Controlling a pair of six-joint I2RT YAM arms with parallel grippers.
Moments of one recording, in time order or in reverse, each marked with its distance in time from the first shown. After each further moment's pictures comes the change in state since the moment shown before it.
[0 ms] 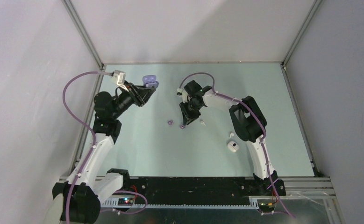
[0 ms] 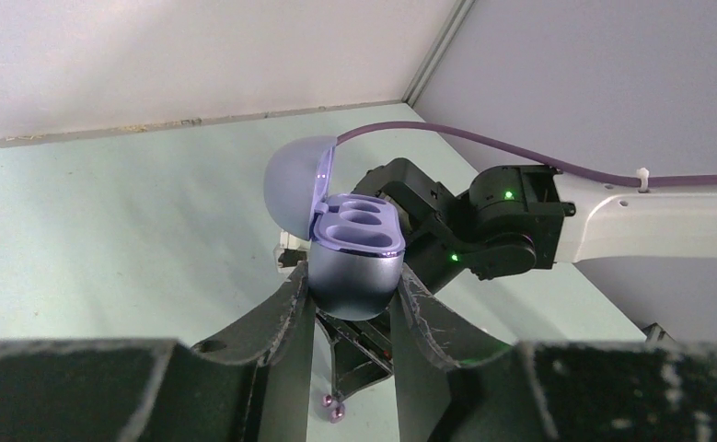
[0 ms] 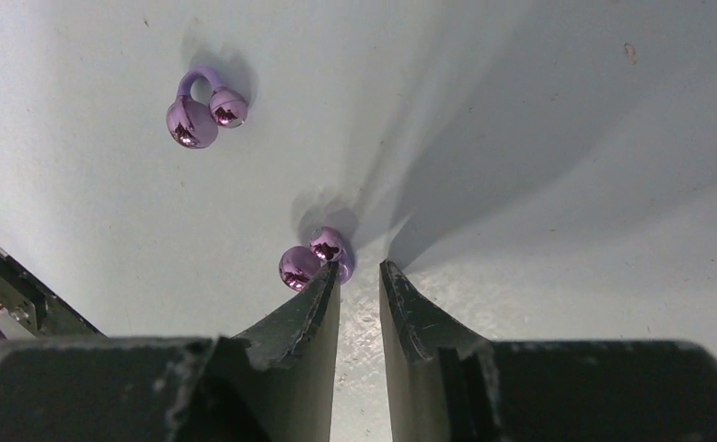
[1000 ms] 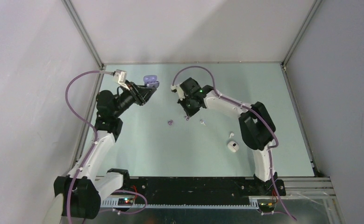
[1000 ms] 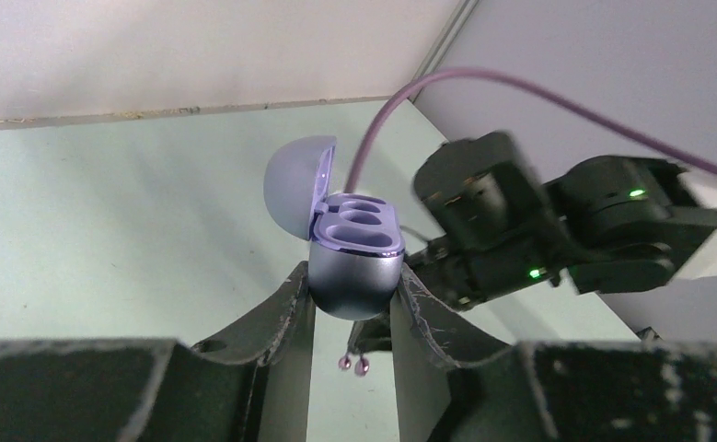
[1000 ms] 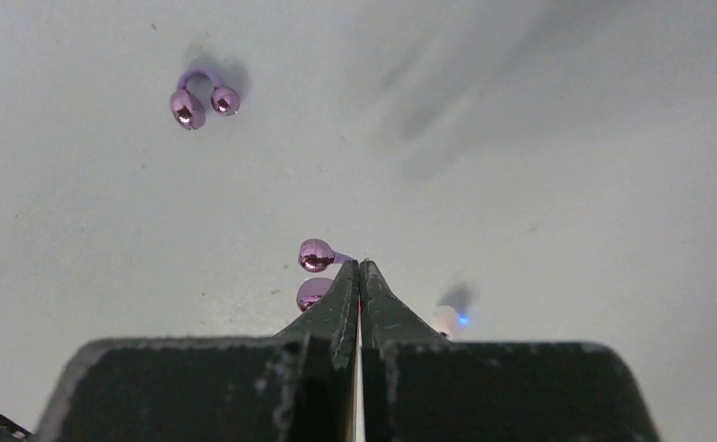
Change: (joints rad) left arm 0.003 0.048 -0.004 0.037 0.000 -0.023; right arm 0.085 -0.143 -0.030 0.008 0.309 -0.180
